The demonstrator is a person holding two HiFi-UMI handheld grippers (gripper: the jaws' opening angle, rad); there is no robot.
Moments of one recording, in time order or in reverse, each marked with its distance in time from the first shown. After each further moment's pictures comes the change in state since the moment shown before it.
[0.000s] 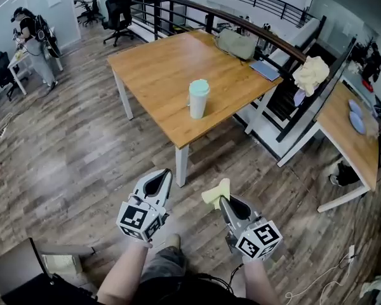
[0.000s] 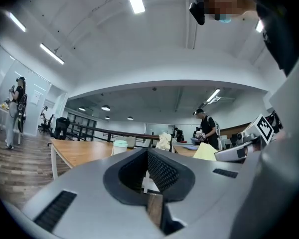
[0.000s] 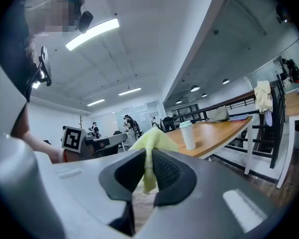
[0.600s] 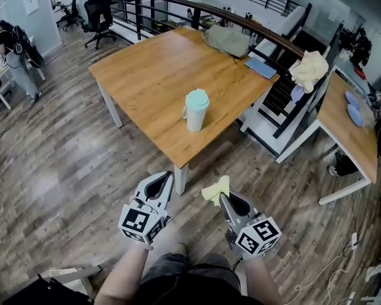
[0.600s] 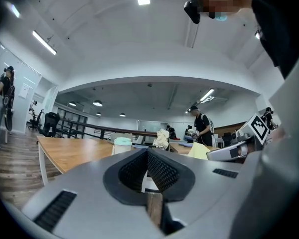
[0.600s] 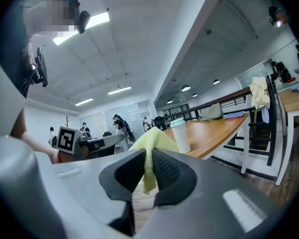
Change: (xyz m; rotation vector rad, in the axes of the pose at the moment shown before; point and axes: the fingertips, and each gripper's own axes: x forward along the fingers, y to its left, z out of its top) left arm 0.077 0.073 -0.009 0.008 0.032 -0.107; right arm 0.097 -0.047 0.003 0.025 -0.001 -0.108
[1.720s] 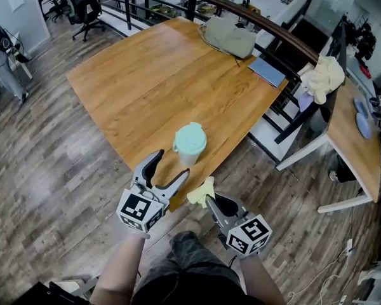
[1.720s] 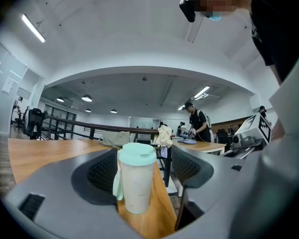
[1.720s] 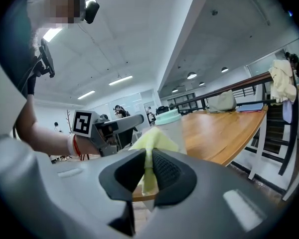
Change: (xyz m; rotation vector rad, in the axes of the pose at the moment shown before) left arm 0.204 0.093 0.005 0.031 0.049 -0.113; right arm 0.156 -0.104 0.009 0.003 0.134 0.069
